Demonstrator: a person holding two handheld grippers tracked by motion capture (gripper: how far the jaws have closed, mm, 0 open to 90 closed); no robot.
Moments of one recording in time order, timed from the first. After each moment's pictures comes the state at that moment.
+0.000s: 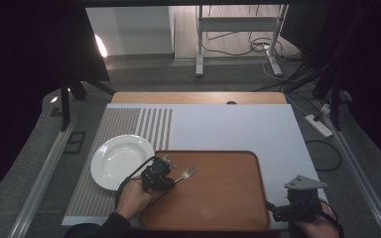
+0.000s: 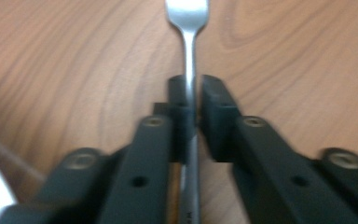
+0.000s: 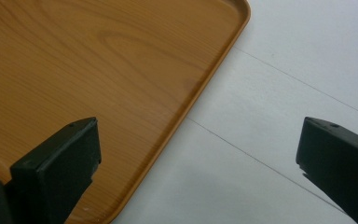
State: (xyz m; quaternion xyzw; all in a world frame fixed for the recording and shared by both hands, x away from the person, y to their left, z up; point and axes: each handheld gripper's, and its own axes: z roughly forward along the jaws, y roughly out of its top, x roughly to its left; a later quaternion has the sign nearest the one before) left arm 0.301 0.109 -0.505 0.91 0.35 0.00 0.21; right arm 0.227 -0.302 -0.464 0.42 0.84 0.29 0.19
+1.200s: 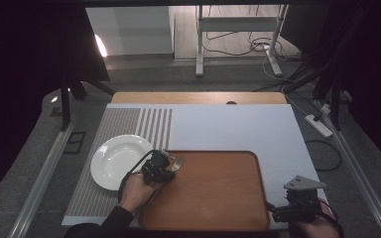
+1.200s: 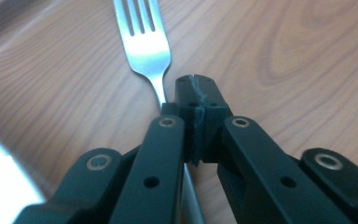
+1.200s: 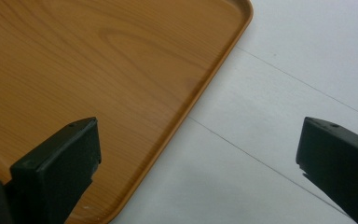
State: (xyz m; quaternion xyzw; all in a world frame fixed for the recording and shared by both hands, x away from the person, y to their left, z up) left arm 0.324 0.118 -0.510 0.90 0.38 0.01 0.23; right arm 0.227 -0.301 -0.464 0.42 0.84 0.28 0.19
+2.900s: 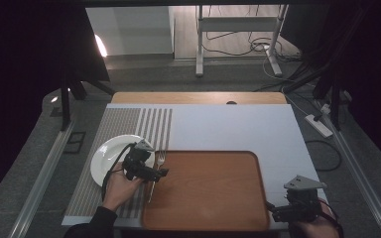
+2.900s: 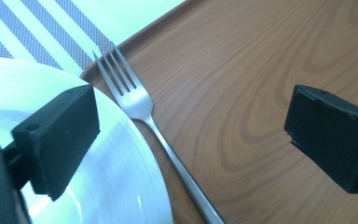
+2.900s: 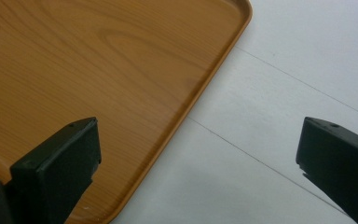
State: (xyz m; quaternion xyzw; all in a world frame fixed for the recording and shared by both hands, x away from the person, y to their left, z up) left arm 0.314 0.166 -0.484 0.85 0.40 0.07 0.33; right arm 0.227 -0.301 -0.464 0.42 0.84 0.28 0.19
